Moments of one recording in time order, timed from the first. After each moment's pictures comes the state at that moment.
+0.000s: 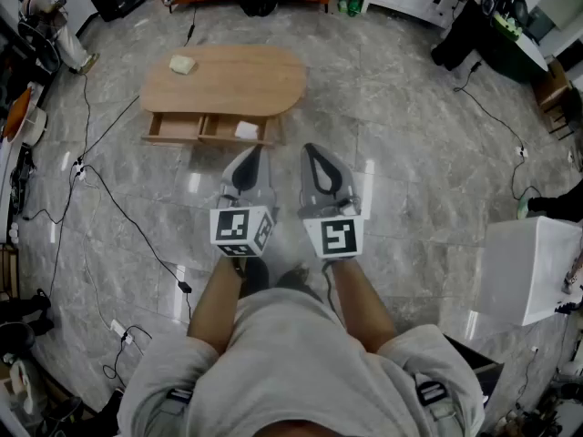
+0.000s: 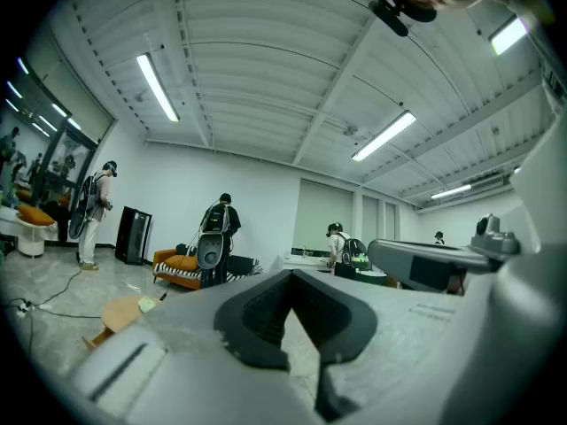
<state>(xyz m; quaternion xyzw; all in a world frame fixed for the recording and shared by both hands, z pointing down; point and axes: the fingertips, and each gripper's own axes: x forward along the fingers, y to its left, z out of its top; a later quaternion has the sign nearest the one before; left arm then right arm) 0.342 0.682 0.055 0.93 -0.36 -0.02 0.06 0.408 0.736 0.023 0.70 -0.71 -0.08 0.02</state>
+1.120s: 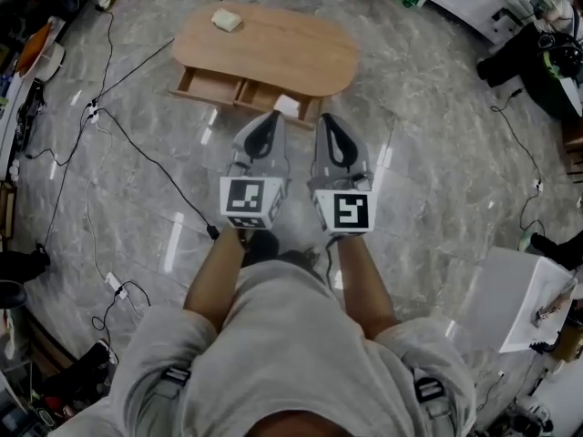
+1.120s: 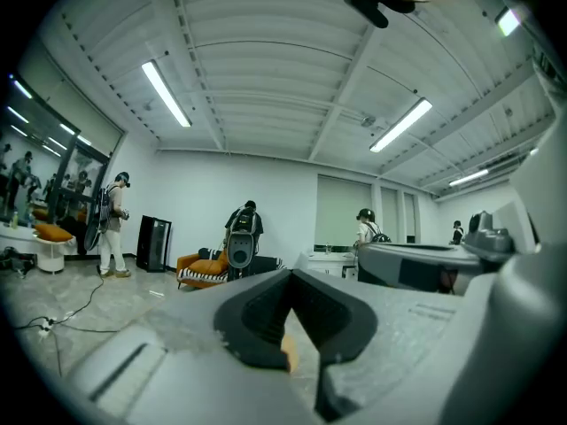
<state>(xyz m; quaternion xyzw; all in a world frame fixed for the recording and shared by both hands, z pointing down) 0.256 0.542 0.062 0.91 -0.40 0.00 0.04 0.325 0.581 0.035 0.66 -0.75 -0.05 0.00</state>
